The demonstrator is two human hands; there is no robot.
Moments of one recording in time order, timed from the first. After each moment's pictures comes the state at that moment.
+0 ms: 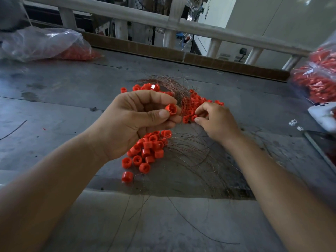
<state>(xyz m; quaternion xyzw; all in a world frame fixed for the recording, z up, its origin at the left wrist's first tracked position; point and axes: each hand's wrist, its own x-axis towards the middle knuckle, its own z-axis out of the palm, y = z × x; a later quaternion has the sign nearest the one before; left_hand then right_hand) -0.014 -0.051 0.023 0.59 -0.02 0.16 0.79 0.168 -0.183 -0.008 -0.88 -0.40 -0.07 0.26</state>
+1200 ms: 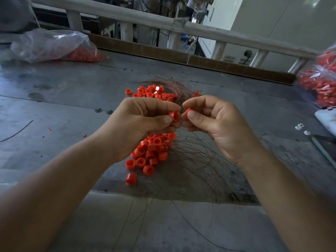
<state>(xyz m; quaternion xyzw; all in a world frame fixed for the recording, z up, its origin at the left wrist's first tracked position) -0.012 -0.052 0.021 0.64 0.04 0.18 0.75 0.100 -0.190 0.035 -0.64 -0.42 0.22 0.60</state>
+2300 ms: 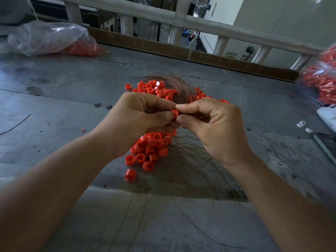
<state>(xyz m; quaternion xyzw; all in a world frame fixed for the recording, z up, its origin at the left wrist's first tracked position) -0.012 -0.055 0.021 0.67 0.08 0.19 0.72 0.084 -0.184 0.024 -0.70 -0.50 -0.04 0.51</state>
